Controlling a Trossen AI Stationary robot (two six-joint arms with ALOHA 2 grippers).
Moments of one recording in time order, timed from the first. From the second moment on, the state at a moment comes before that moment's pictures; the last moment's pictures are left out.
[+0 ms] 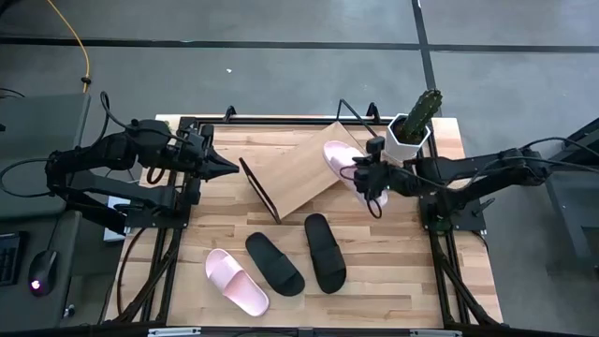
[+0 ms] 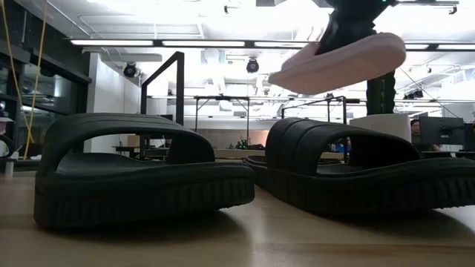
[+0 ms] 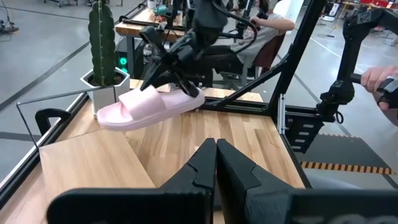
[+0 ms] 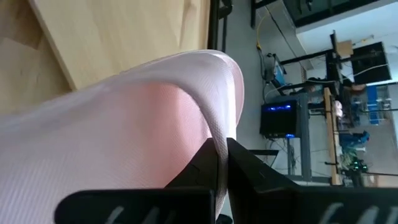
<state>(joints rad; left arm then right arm) 0.15 0.81 1.13 -0.58 0.09 -0.11 0.09 1.15 0.98 -0.58 0.72 -0.60</state>
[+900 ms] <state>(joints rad) 0.15 0.81 1.13 -0.58 0.09 -0.09 -0.23 1.17 0.98 -0.43 0.44 -0.86</state>
